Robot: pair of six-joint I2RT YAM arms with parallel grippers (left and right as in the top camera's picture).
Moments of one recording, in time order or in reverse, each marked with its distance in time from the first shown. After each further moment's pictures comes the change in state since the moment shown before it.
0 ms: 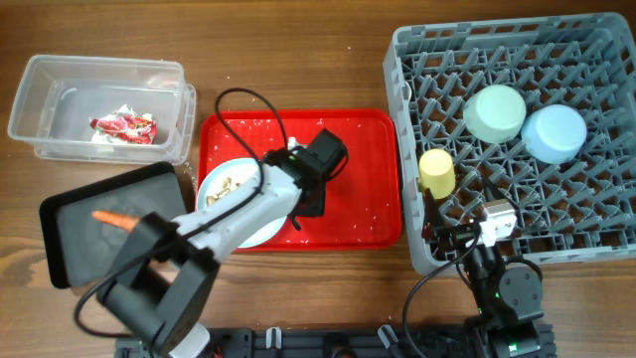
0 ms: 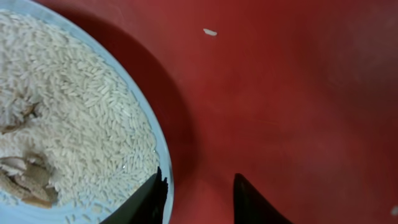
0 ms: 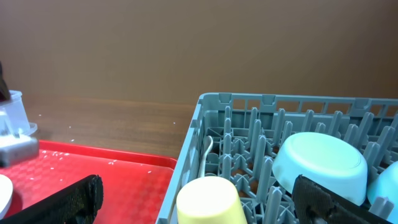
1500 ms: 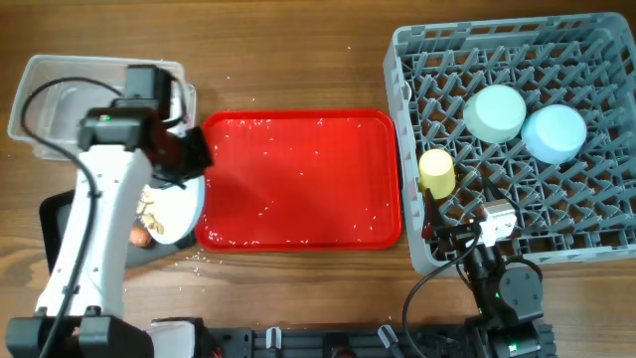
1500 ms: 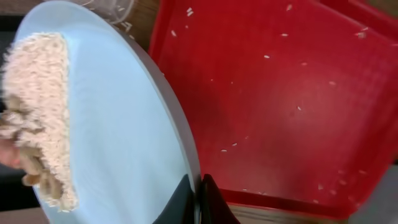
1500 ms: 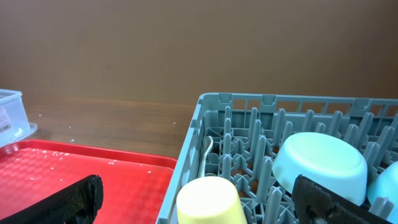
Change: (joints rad) left arm 0.701 -0.279 0.216 -0.390 0.308 0.245; right arm 0.000 0.000 0.000 0.000 0.000 0.000
